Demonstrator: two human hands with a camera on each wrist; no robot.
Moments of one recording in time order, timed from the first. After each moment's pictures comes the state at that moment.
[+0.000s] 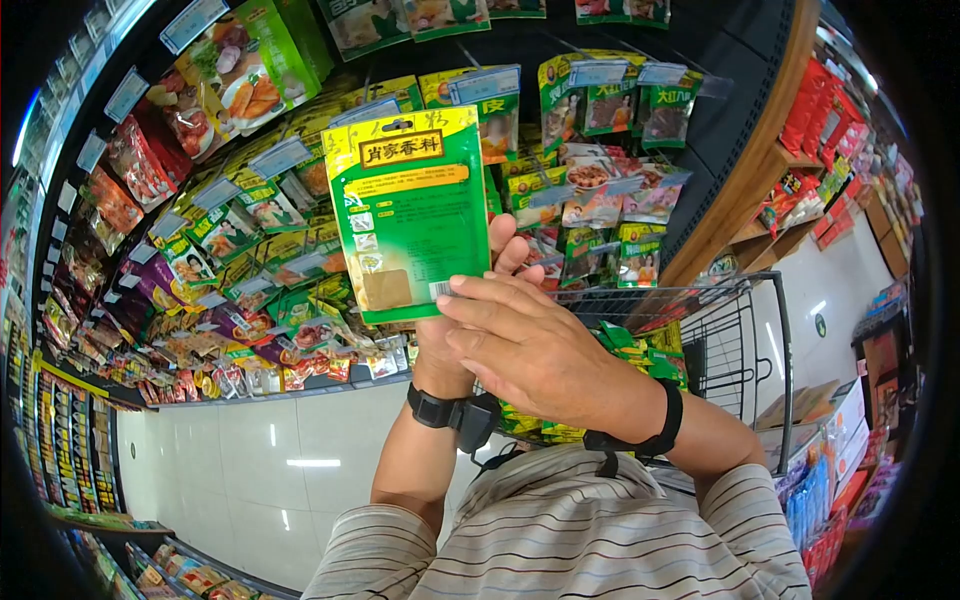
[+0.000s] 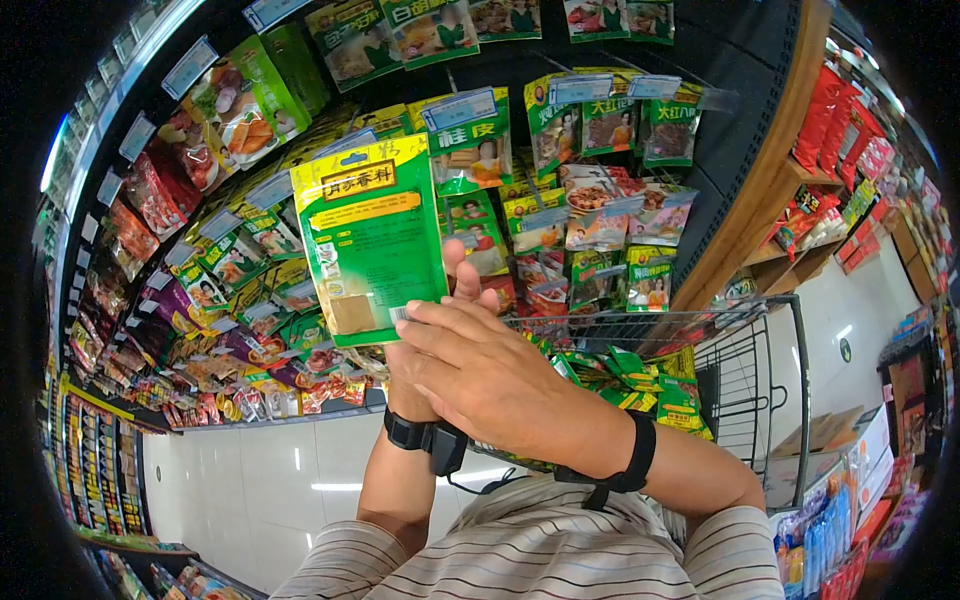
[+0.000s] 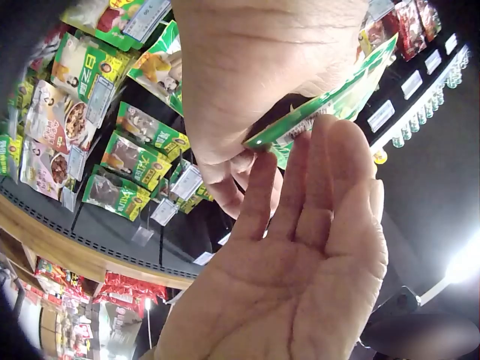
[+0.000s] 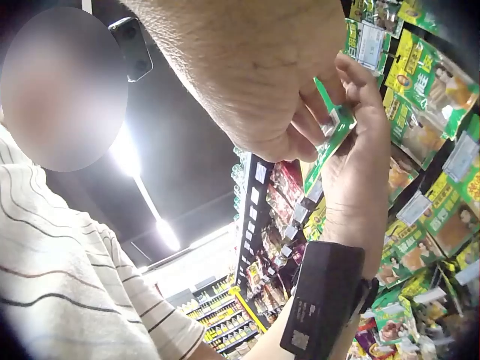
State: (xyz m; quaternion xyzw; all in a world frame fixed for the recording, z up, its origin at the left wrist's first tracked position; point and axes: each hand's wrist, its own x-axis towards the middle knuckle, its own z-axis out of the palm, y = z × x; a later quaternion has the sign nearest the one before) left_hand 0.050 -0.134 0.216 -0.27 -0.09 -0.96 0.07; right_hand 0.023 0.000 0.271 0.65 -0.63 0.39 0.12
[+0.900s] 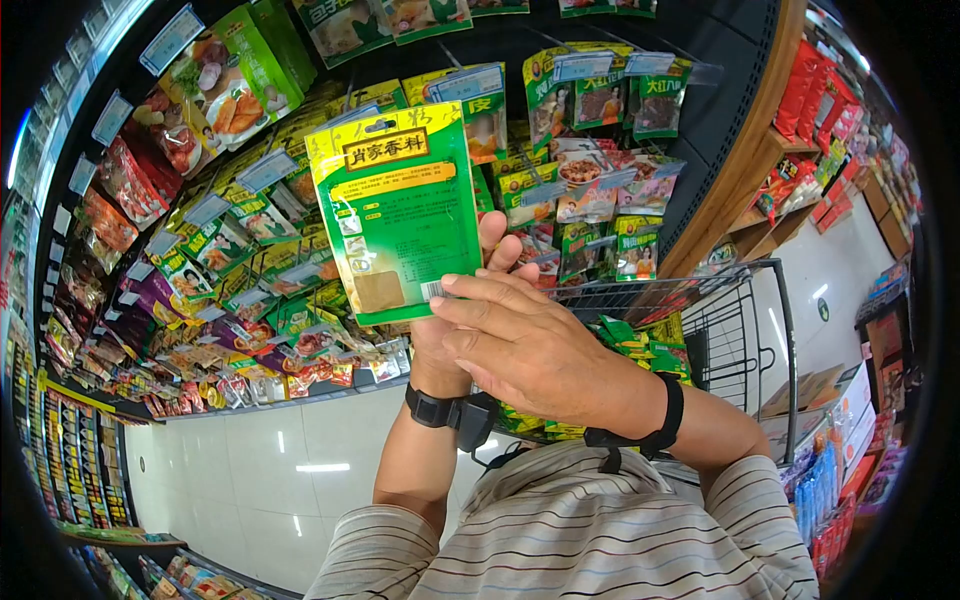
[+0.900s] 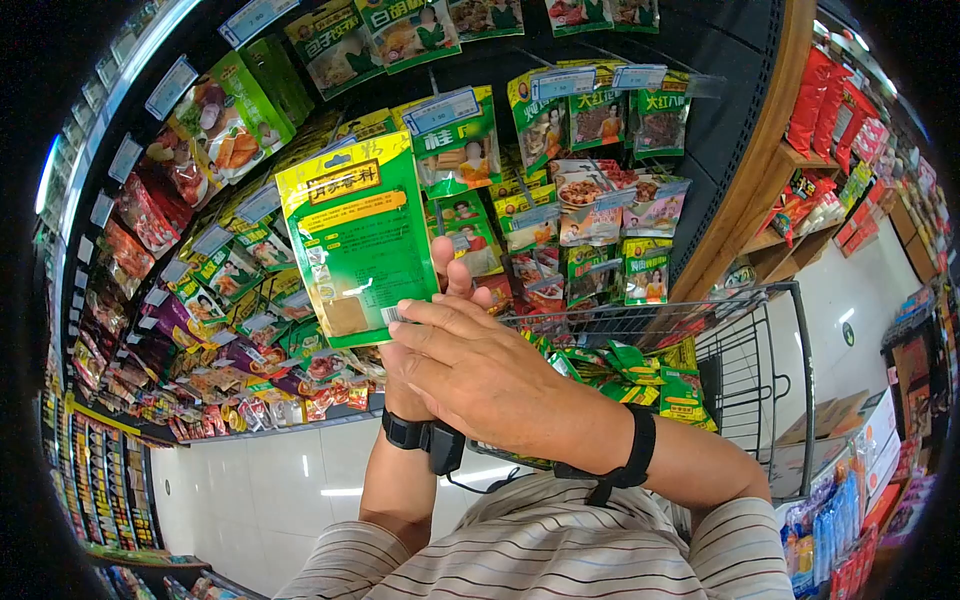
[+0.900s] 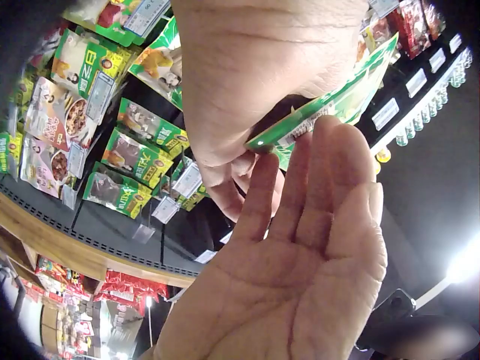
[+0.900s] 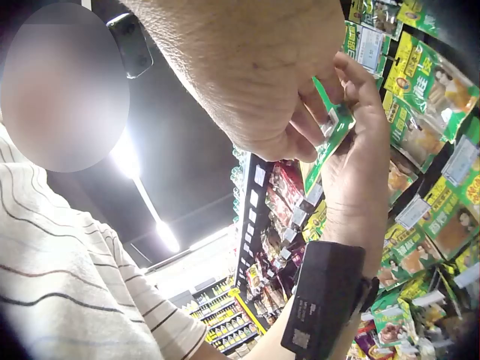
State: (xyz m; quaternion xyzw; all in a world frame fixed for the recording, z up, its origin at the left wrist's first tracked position) left_hand 0.041 -0.137 0.216 -0.24 -0.10 -0.96 0.06; right_hand 0.015 0.000 0.268 0.65 -0.63 0.40 0.14
